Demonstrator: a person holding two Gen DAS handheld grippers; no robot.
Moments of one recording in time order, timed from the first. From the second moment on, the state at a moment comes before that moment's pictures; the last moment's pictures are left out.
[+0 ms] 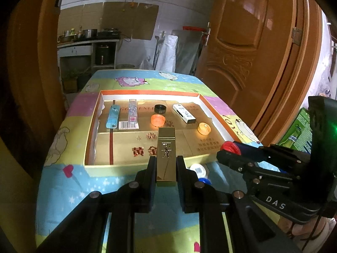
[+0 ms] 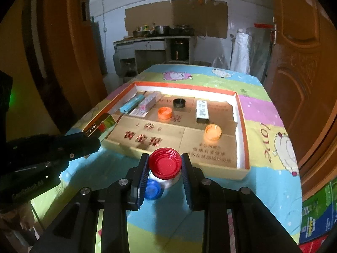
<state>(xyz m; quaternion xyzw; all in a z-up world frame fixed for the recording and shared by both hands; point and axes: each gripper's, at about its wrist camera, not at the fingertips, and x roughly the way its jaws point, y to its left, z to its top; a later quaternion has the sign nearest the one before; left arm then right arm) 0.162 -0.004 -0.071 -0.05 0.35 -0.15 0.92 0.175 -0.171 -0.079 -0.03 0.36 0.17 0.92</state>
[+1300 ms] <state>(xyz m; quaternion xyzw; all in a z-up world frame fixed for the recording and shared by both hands) 0.257 -0.002 -0.101 -0.05 0.40 -0.12 0.91 0.273 -0.165 -0.098 -0.03 0.37 0.19 0.91</state>
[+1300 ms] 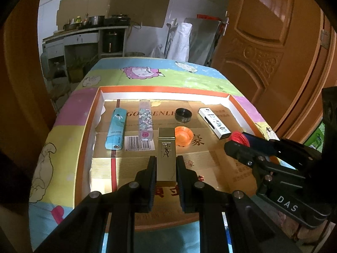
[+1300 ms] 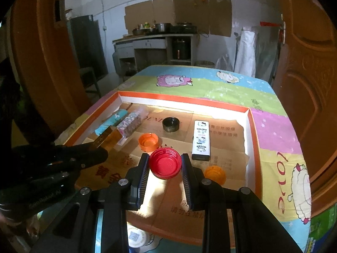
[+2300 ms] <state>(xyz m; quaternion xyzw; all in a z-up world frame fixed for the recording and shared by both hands) 0.270 -0.004 -0.124 -0.03 0.42 -0.09 0.90 0.294 -0.153 -0.131 -0.05 0.40 0.18 0.90</state>
